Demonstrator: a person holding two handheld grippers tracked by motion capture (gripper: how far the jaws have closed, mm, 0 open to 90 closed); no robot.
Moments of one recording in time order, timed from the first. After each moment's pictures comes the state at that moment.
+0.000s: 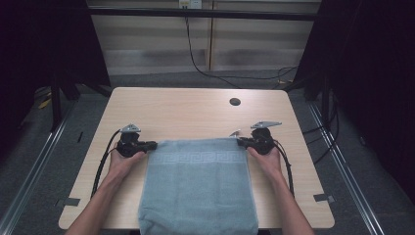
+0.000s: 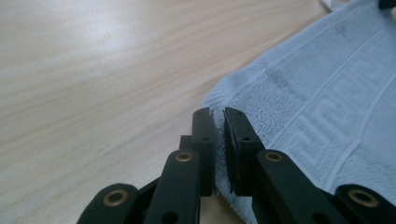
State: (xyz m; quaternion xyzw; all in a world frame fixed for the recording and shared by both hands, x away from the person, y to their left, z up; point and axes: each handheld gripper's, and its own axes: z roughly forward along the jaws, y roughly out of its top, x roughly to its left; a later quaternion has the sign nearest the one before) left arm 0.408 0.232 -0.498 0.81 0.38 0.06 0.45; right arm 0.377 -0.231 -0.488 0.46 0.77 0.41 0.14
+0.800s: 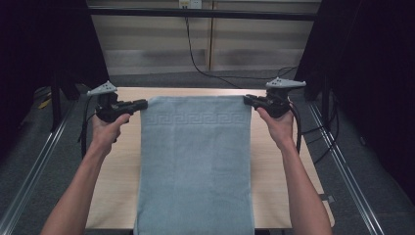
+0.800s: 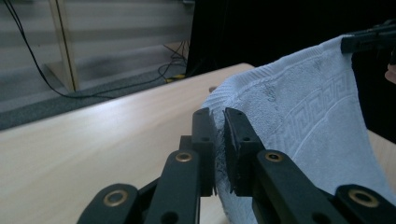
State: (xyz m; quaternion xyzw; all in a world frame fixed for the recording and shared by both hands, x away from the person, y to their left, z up) left arm 0.434 0.244 -0.354 0.74 0.34 0.12 0.56; right arm 0.402 -0.240 -0.344 0.41 0.73 0.50 0.22
